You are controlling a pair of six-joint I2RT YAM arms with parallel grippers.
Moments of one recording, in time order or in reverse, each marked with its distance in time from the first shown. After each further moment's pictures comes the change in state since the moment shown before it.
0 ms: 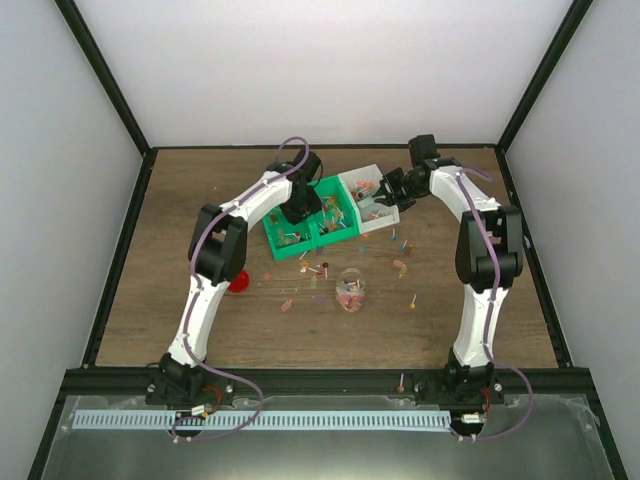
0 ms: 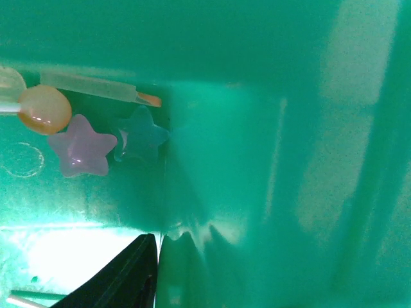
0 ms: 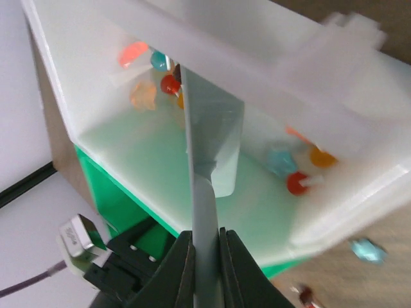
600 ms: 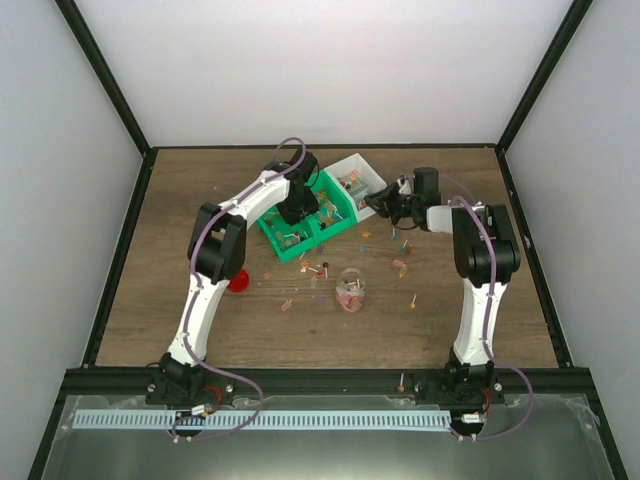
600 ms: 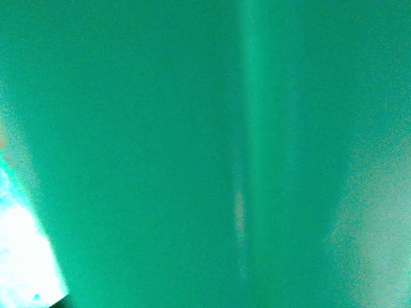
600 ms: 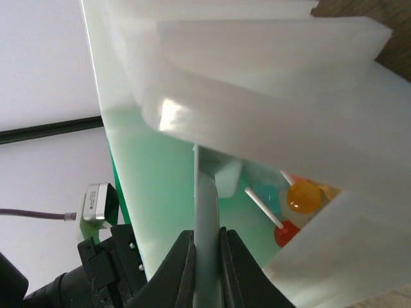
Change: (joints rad) left arm 0.016 0.014 0.001 -0.017 0.019 0.008; right arm -0.025 0.065 -0.411 0.955 -0.229 -0.060
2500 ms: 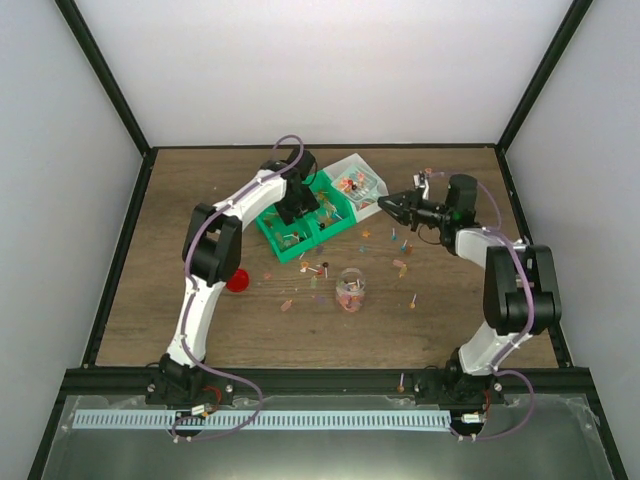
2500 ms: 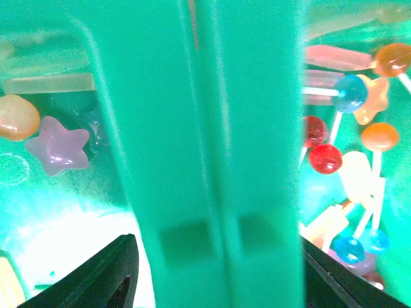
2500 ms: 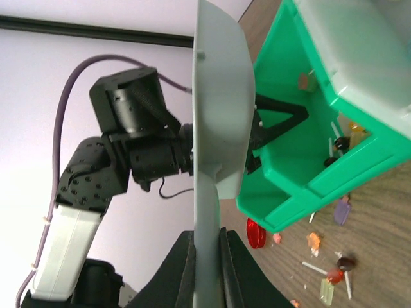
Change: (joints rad) left arm 0.003 -0.052 -0.049 0.013 -0.005 0.013; right arm -0.111 -0.386 -0.348 0.283 -0.346 0.027
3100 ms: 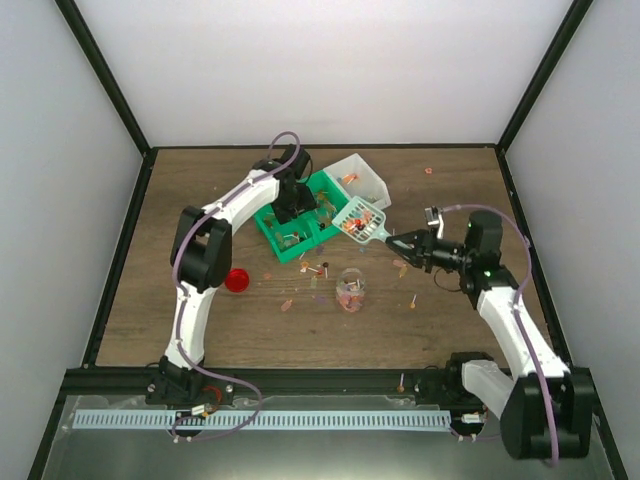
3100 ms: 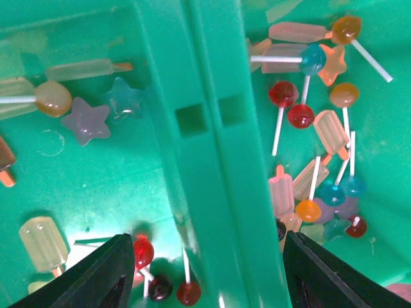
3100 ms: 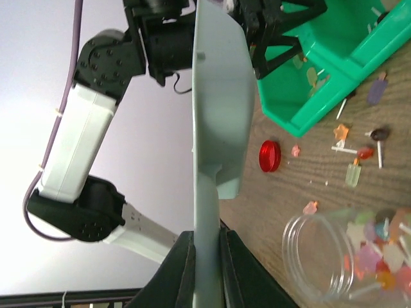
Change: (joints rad) left arm 0.002 -0.119 -0.094 0.020 0.020 0.094; right arm -0.001 -0.665 -0.266 -0.482 -0.029 -0.151
